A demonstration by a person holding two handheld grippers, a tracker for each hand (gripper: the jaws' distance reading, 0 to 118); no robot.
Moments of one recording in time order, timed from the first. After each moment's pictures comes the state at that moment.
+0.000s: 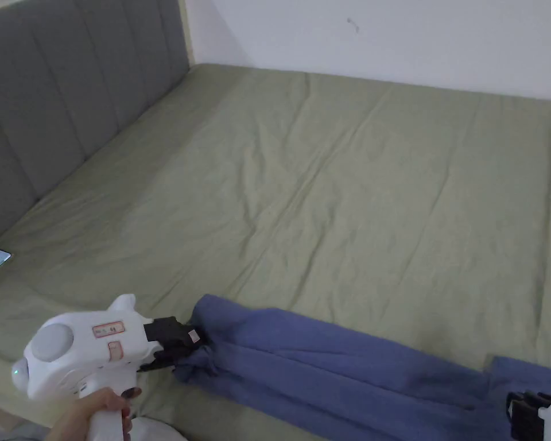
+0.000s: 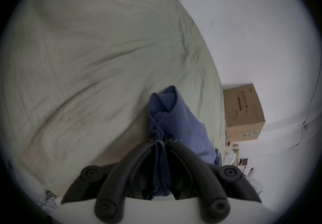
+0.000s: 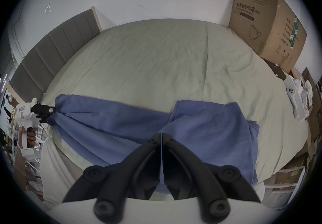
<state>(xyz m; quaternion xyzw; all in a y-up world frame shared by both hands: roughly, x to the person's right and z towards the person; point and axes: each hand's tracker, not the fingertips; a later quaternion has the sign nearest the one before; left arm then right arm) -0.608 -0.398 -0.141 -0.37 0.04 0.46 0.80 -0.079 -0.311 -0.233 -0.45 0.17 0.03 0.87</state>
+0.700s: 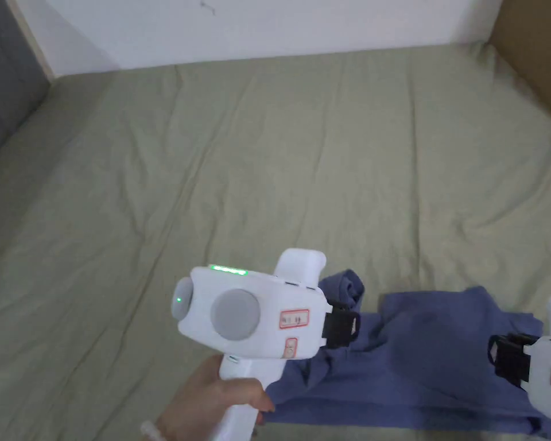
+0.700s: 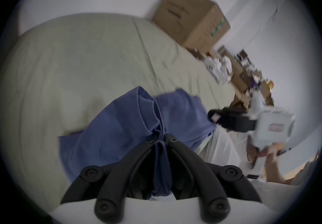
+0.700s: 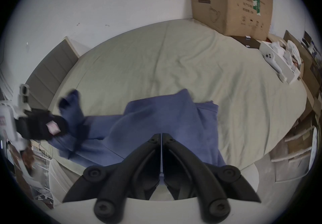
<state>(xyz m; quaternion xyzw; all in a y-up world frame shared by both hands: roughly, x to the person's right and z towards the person) -0.263 -0.312 -0.260 -0.48 -0.28 0.10 0.83 0.032 -0.309 -0.218 -0.45 0.07 -0.08 0.89</state>
